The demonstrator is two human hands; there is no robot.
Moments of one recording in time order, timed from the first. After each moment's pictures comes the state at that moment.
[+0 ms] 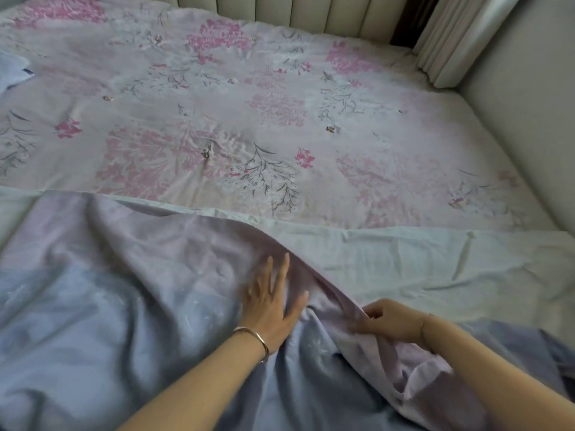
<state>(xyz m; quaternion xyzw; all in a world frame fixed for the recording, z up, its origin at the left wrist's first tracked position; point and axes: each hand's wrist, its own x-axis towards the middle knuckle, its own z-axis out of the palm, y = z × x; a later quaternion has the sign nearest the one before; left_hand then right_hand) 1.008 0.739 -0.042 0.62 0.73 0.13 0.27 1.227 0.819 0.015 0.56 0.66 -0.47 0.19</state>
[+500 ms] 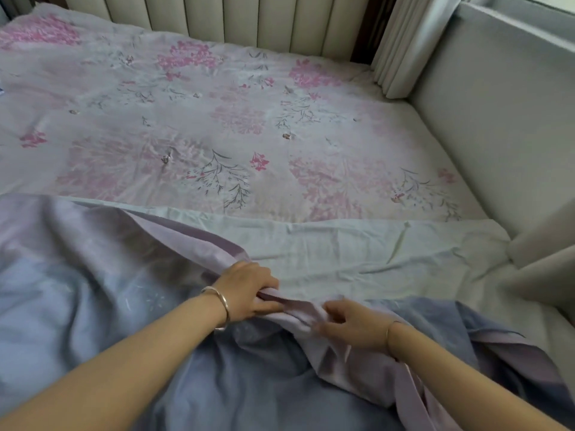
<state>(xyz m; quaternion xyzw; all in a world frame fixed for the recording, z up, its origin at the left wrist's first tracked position) 1.062 0.757 0.014 0.81 0.55 0.07 0.18 1.298 0.771 0.054 0.49 0.74 -0.45 0.11</state>
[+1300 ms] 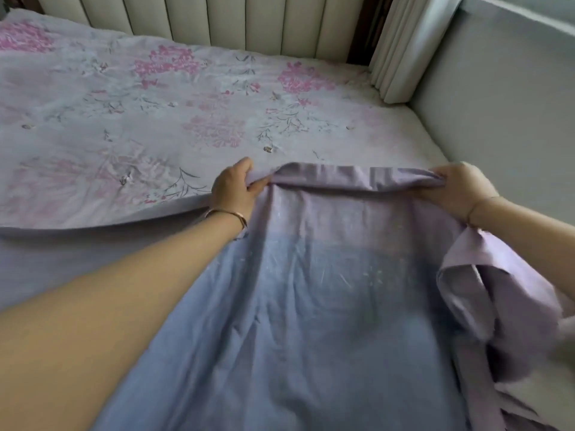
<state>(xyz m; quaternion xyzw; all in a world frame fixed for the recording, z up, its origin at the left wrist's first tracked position) 1.091 0.962 0.084 0.56 0.72 0.39 0.10 1.405 1.044 0.153 0.62 0.78 -0.05 -0.09</state>
